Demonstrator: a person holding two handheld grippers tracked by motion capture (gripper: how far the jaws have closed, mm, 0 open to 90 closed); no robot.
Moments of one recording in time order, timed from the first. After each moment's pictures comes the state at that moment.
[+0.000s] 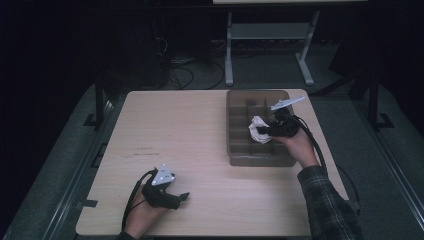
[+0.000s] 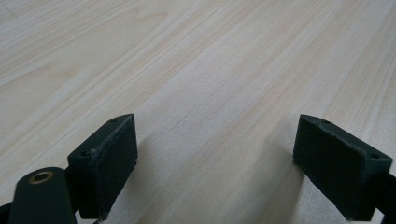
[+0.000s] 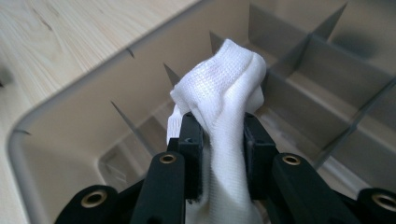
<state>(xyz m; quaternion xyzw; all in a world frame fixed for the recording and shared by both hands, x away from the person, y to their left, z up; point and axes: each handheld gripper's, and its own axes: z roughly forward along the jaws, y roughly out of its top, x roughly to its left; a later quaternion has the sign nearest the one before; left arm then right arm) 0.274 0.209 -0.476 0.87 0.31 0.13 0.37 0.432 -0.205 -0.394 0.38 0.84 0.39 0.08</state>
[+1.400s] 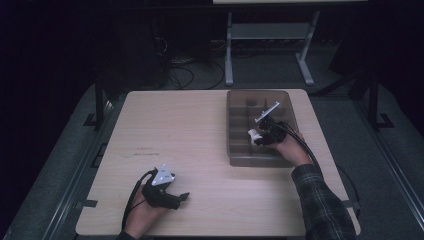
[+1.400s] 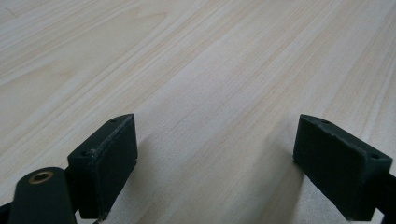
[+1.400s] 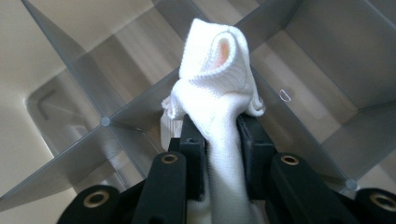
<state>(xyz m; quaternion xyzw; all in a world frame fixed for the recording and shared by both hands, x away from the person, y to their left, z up) 0.274 0.209 -0.476 0.87 0.31 0.13 0.37 0.450 -0.177 -0.435 0.35 0.90 0.23 0.07</state>
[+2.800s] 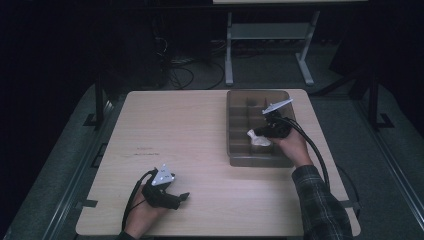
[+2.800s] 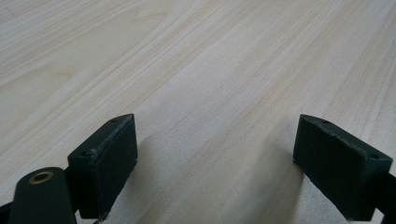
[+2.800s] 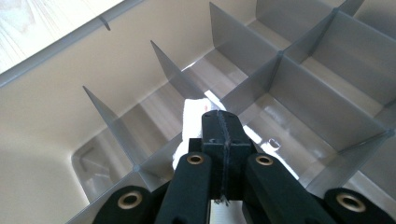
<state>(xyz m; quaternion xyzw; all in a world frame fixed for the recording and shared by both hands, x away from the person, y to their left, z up) 0.274 0.210 -0.476 0.87 0.31 0.13 0.37 0.446 -0.190 -0.416 0.37 0.86 0.35 0.08</state>
